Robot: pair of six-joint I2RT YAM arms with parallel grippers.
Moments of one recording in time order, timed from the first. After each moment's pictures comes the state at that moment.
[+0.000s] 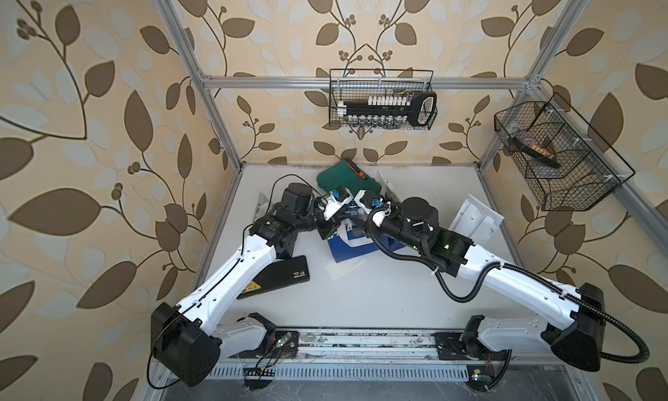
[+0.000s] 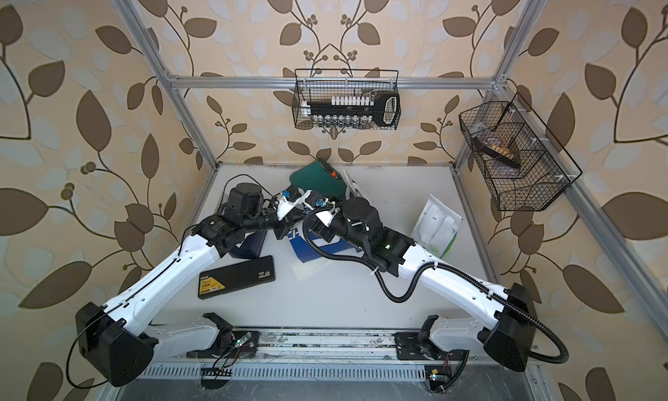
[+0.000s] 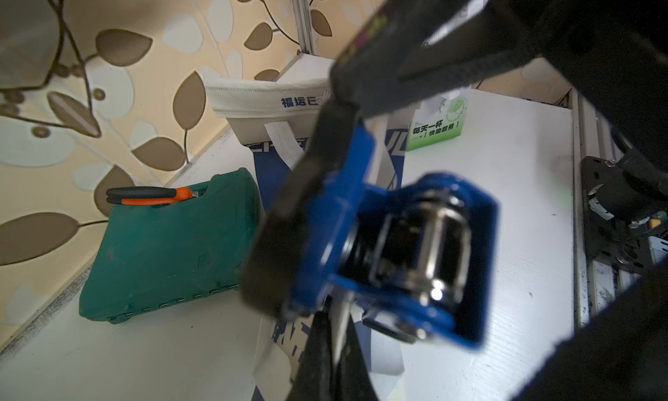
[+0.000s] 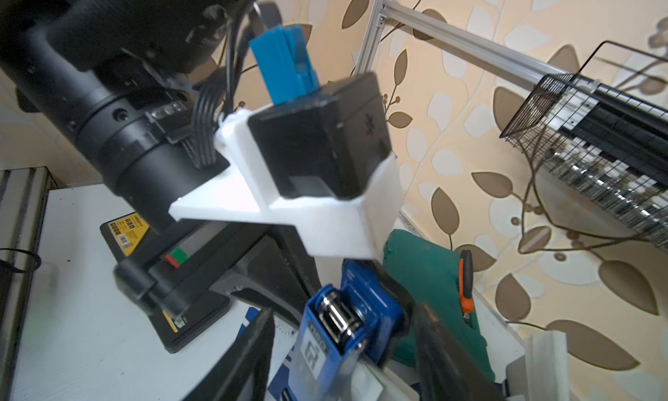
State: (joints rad) left arm -0.47 1.19 1.08 -0.41 0.49 0.37; right arm 0.88 1.28 1.10 -0.02 0.06 -0.23
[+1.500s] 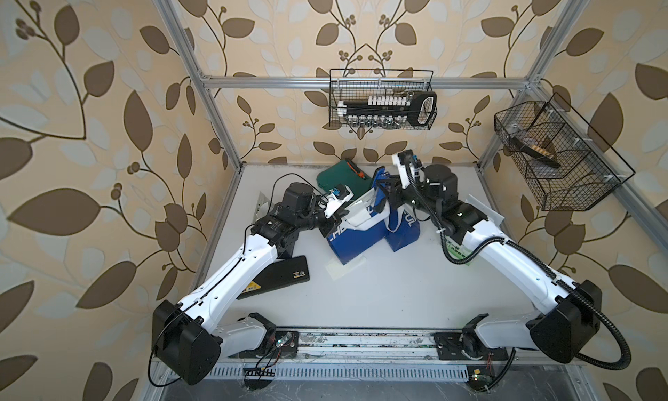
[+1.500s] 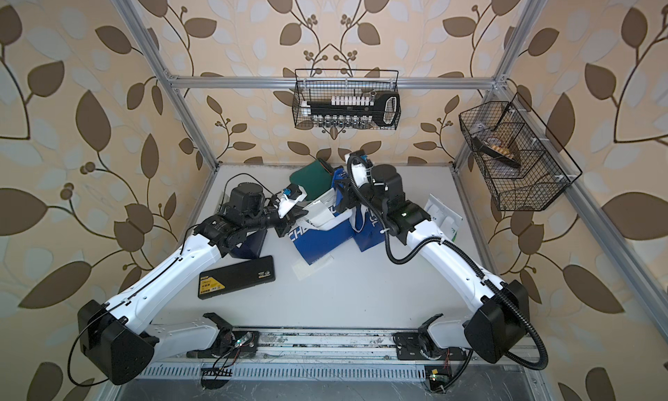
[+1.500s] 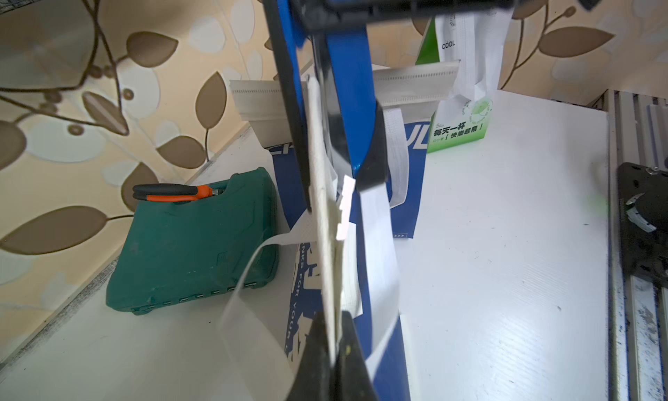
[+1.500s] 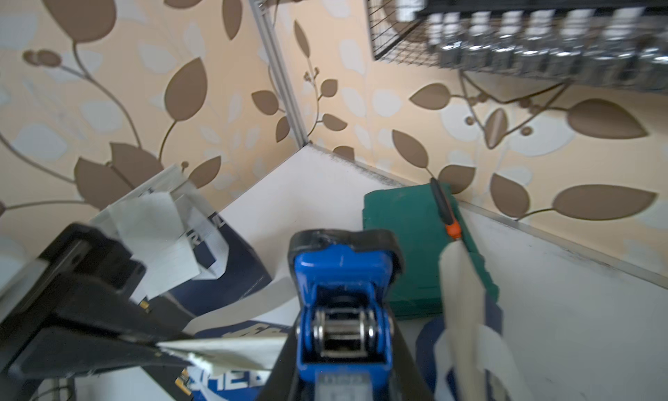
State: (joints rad) left arm -0.47 1.20 1.07 -0.37 0.42 0.37; right arm 0.45 1.36 1.26 -0.13 -0.19 0.18
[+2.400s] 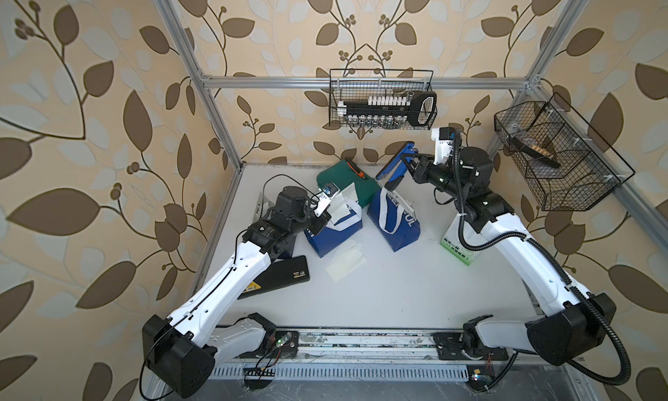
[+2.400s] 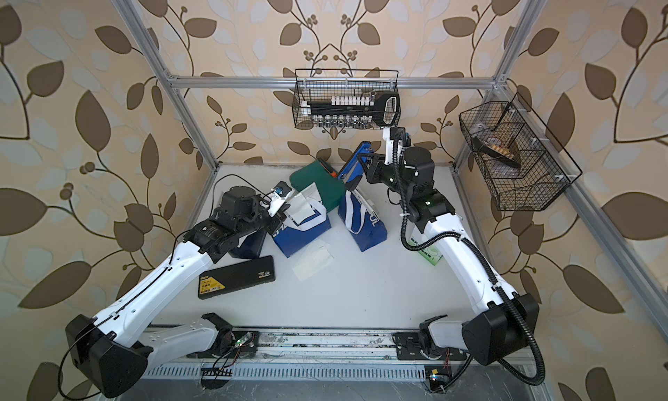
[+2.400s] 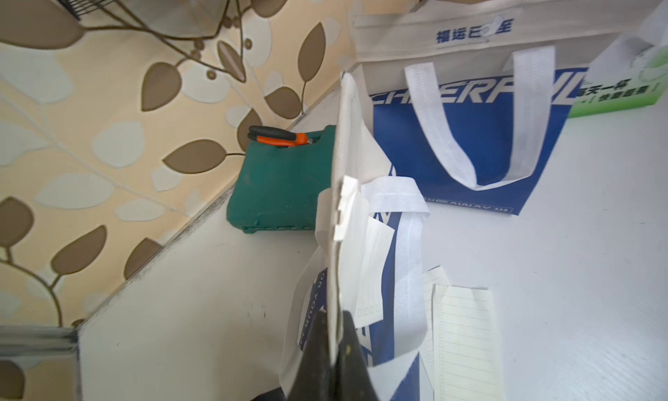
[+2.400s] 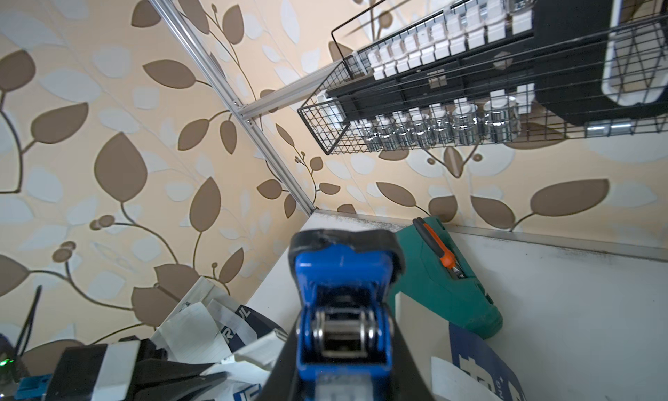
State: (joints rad) left arm -0.43 1.11 1.05 -0.44 0.06 0.37; right arm 0.31 1.34 1.33 -0.11 -0.28 0.46
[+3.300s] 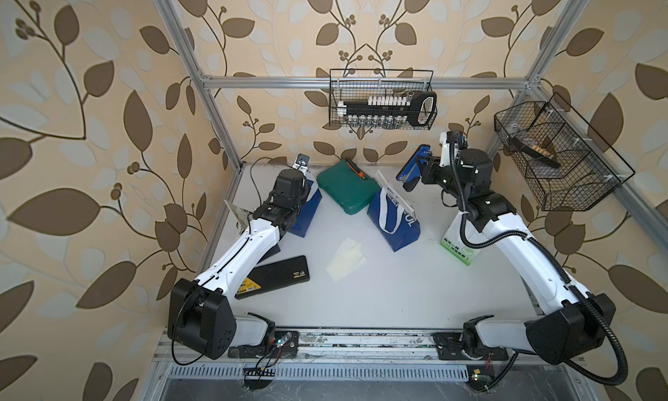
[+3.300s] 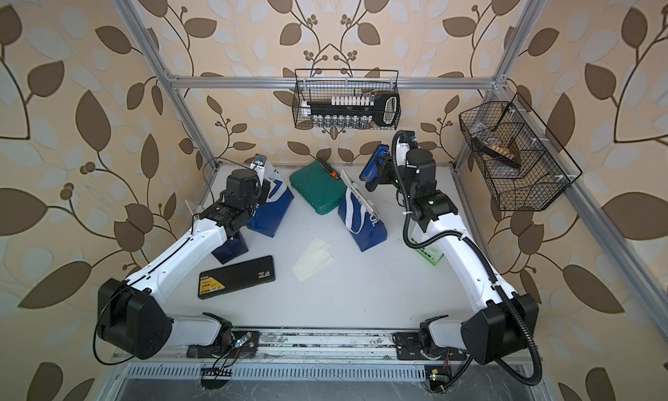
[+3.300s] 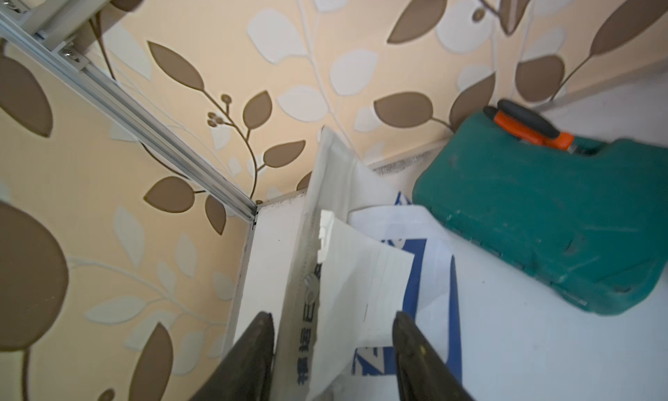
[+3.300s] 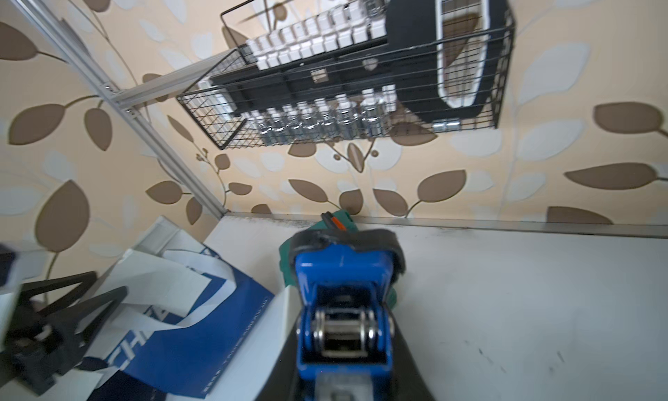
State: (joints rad) left arm -0.32 1.33 1.13 -0.19 -0.43 0.22; right arm 0.24 1.33 1.32 -0.19 -0.04 0.31
